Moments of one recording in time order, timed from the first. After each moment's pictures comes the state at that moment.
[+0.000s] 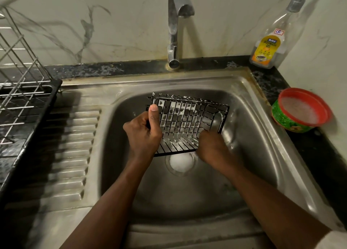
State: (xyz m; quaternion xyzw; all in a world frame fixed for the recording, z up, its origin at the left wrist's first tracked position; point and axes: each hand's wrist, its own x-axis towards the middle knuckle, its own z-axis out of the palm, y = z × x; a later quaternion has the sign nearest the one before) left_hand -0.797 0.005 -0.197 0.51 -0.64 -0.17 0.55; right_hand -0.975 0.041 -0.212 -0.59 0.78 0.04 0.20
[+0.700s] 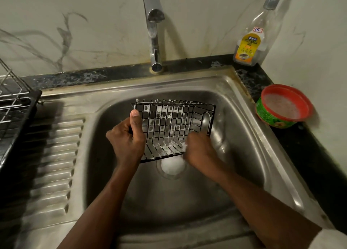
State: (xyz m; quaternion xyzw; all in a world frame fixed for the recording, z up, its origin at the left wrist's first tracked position) left_hand -0.797 0.004 -0.200 0.53 -0.63 -0.16 0.55; right_hand -0.971 0.056 -0.207 -0.57 0.79 -0.07 0.22
